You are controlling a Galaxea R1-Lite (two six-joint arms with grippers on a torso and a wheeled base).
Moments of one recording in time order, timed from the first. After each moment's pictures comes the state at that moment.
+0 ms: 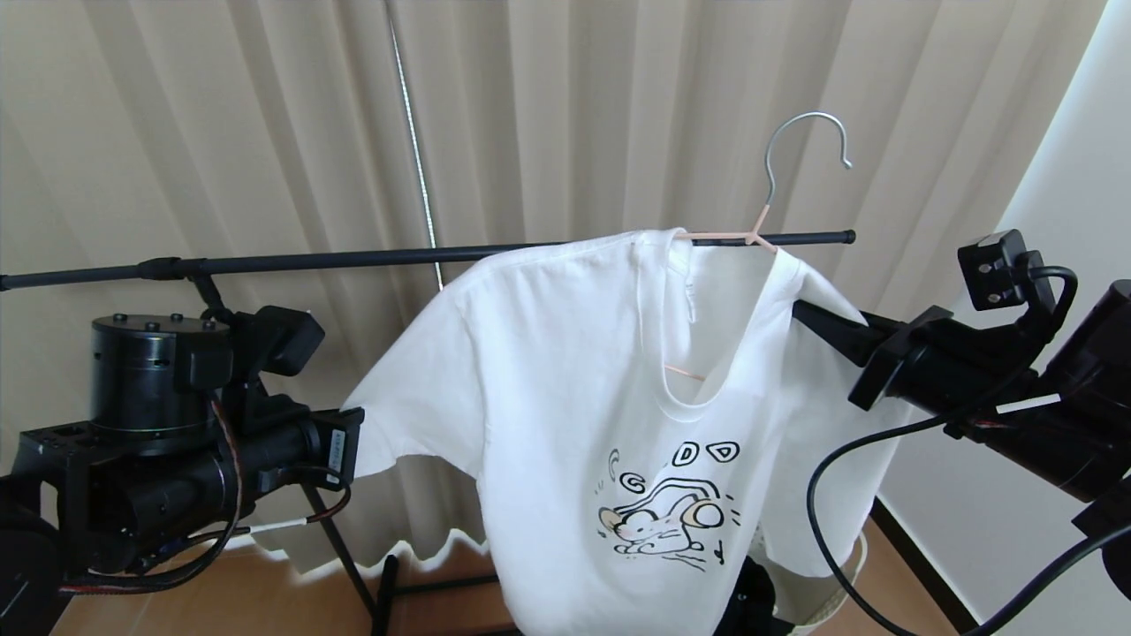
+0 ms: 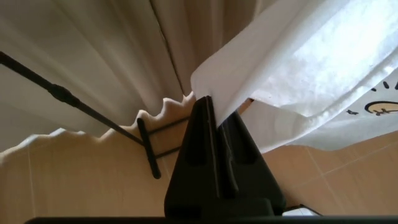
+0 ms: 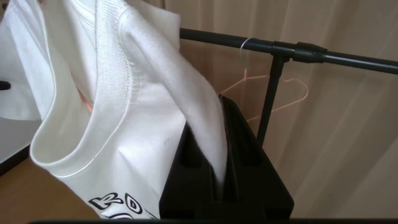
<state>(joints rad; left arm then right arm) -0.33 1.53 -0.60 -0.44 0.14 0.04 0.23 1.66 -0.51 -1.22 0.37 0.09</state>
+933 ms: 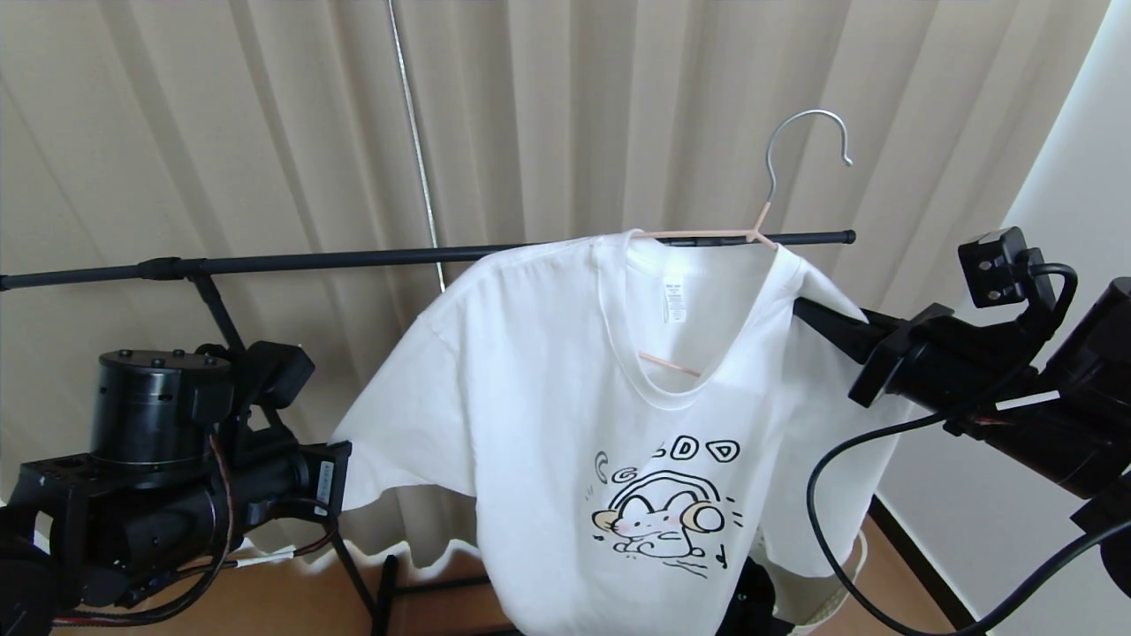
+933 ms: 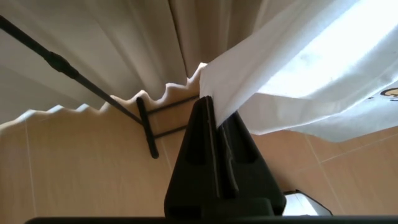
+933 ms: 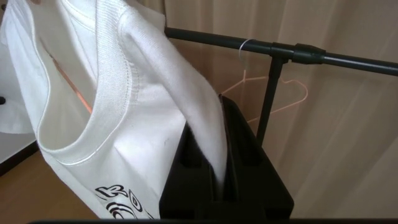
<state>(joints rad) -0.31 1.53 -0.52 -0.44 0.14 0.00 0.22 1.66 -0.52 -1.22 0.37 0.09</state>
